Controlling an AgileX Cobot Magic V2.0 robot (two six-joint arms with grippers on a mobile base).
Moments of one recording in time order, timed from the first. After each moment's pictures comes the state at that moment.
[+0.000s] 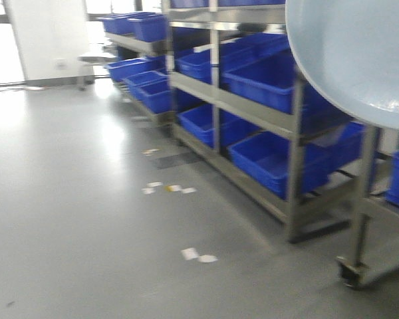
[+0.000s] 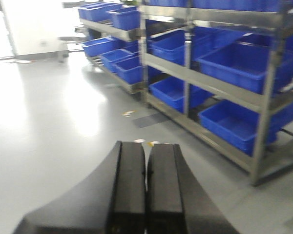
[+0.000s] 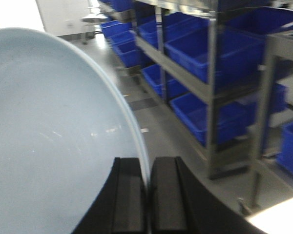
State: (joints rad) left arm -0.10 0.37 -0.30 -0.16 0.06 0.19; right arm 0.10 0.54 -0.35 0.02 -0.01 0.09
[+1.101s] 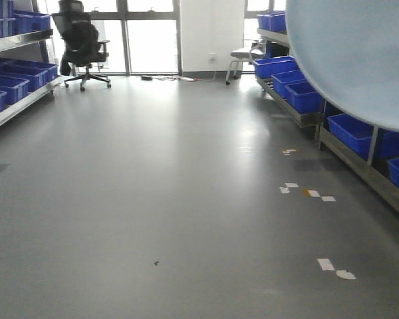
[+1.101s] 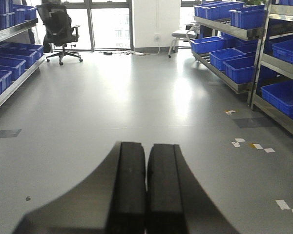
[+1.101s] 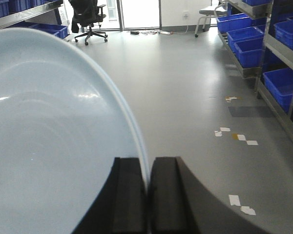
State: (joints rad) left arm -0.10 0.36 -0.30 -0.16 0.06 0.19; right arm 0.10 0.54 -0.35 0.02 -0.01 0.09
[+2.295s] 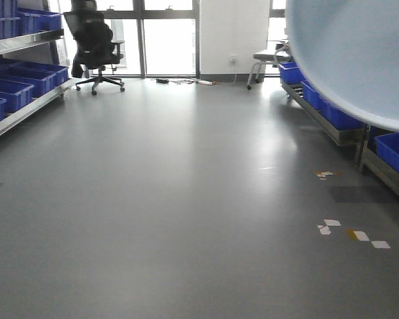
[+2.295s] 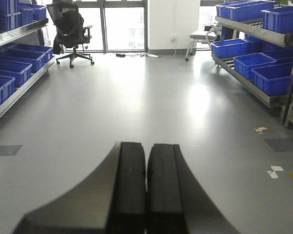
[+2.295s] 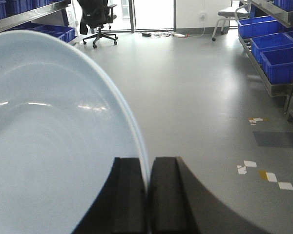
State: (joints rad) left arm -0.10 0.36 -0.30 -0.16 0.06 0.19; right arm 0.10 0.54 -0.35 0.02 -0.01 0.09
